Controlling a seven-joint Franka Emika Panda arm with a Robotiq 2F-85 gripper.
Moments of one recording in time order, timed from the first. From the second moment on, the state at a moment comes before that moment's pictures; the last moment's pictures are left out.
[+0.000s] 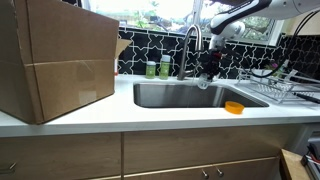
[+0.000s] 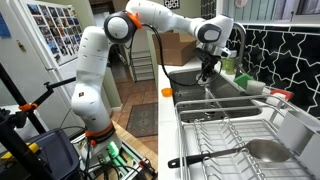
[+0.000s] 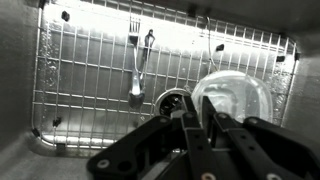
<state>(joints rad) -0.37 0.44 -0.22 -1.49 0.30 1.71 -0.04</state>
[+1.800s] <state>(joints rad) -0.30 0.00 -0.25 -2.09 -0.11 1.51 -0.26</state>
